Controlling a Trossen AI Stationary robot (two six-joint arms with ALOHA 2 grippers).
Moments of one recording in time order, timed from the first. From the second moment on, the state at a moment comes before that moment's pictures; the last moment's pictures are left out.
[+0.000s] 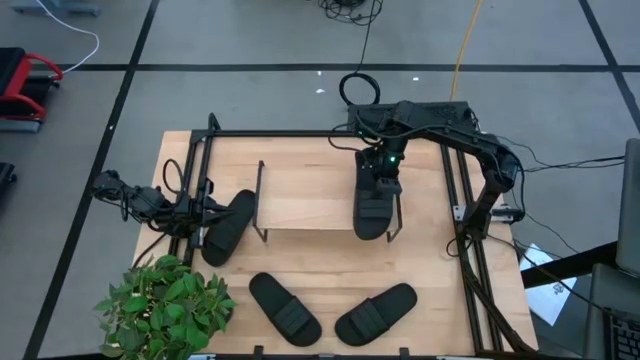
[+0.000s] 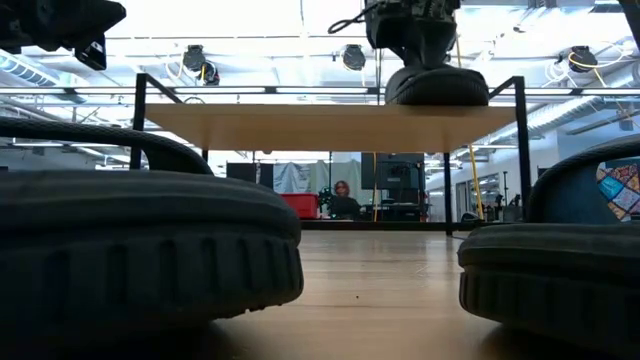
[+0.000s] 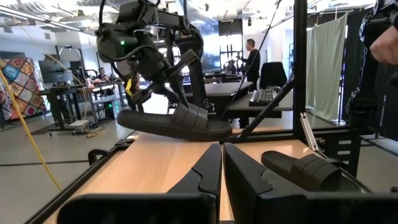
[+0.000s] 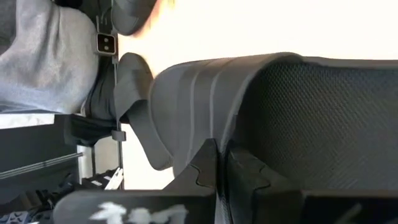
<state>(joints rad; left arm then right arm) -0.45 0.02 0.20 -0.03 -0.43 0.13 -0.43 1.75 1.73 -1.59 -0.63 -0.39</state>
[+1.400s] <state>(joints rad) -0.45 0.02 0.20 -0.03 -0.43 0.13 -0.43 1.55 1.71 -1.39 -0.35 -0.34</state>
